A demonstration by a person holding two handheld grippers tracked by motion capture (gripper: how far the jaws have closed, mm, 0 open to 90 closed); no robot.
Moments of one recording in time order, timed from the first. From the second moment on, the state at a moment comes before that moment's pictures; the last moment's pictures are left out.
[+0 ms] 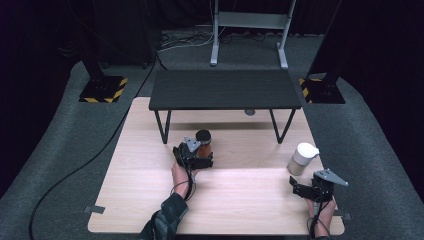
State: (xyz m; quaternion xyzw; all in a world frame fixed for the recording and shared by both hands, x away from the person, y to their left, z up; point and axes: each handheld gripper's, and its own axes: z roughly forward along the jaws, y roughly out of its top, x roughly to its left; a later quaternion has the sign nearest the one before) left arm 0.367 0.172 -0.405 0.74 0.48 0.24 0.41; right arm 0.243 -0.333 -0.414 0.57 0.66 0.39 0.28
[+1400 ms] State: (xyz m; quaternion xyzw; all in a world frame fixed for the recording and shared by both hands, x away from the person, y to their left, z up) left arm 0.381 0.168 -0.405 0.73 0.47 0.24 0.43; right arm 0.243 -0.336 -0.414 0.57 0.66 0.40 0.27
